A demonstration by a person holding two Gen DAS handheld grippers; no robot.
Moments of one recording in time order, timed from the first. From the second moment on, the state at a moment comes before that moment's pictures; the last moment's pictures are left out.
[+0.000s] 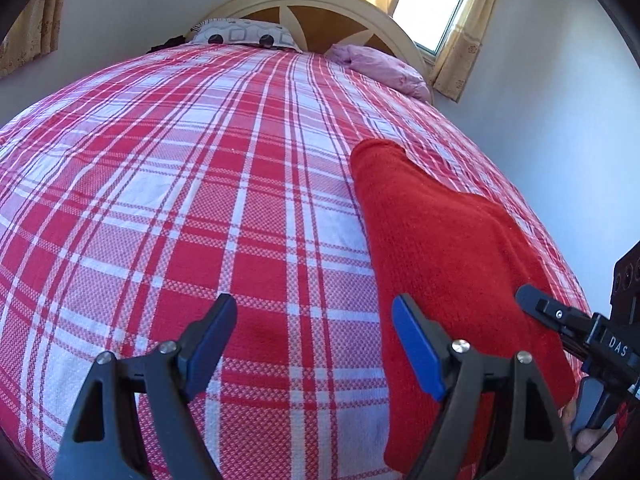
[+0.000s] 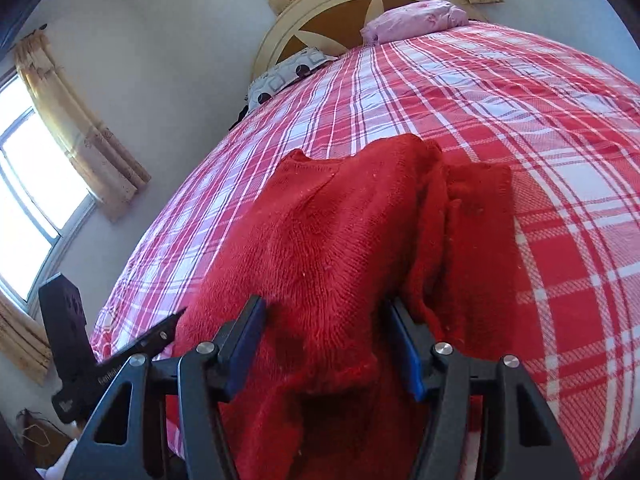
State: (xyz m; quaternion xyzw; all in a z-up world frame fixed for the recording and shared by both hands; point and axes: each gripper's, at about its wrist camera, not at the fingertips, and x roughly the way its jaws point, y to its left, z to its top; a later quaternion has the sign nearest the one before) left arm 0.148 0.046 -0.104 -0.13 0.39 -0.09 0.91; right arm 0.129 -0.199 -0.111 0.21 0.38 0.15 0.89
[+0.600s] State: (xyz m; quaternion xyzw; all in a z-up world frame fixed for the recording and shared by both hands) left arm 0.139 -0.010 -0.087 0.00 0.36 -0.10 0.93; right arm 0.114 -0.218 -0.100 0.03 0.38 0.12 0.92
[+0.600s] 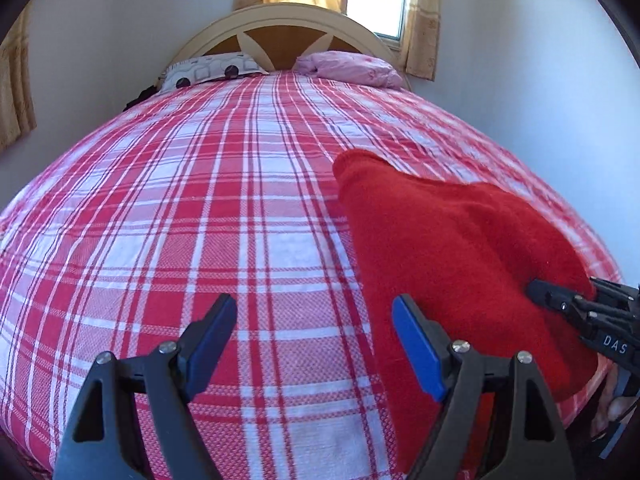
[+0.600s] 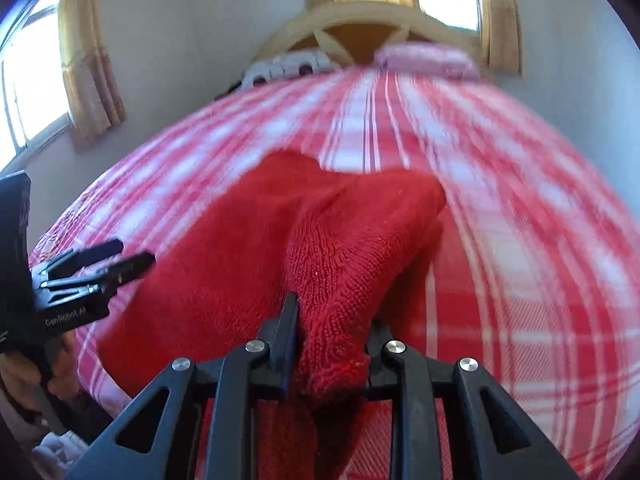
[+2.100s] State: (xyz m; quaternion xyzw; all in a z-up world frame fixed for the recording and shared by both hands) left arm 0.104 -0.041 -0.083 0.00 0.41 -0.17 0.89; right arm 0.050 -0.228 -0.065 0.09 0.32 0.10 0.94
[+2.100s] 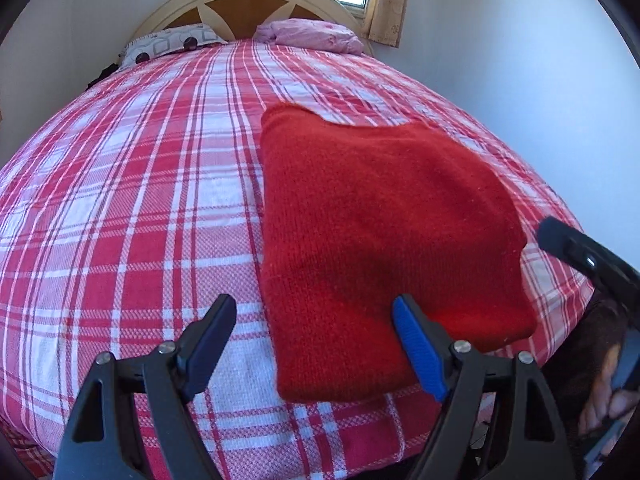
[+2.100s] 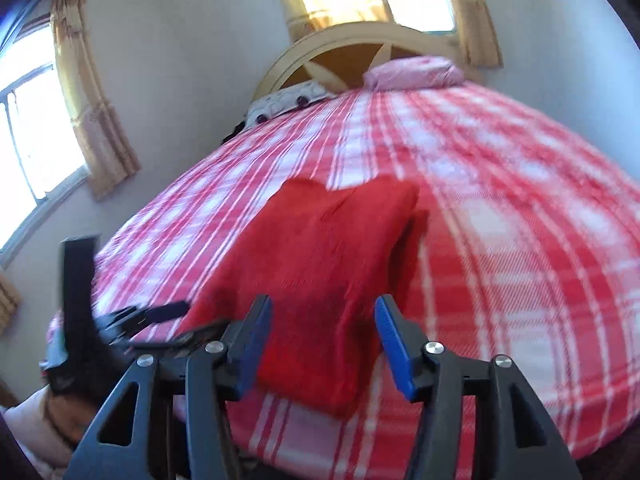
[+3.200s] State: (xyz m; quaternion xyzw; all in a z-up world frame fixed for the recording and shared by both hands) left arm 0.153 -0.029 -0.082 -0.06 0.43 -0.16 0.89; right arm 0.112 -0.271 -0.111 0.27 0.34 0.10 0.89
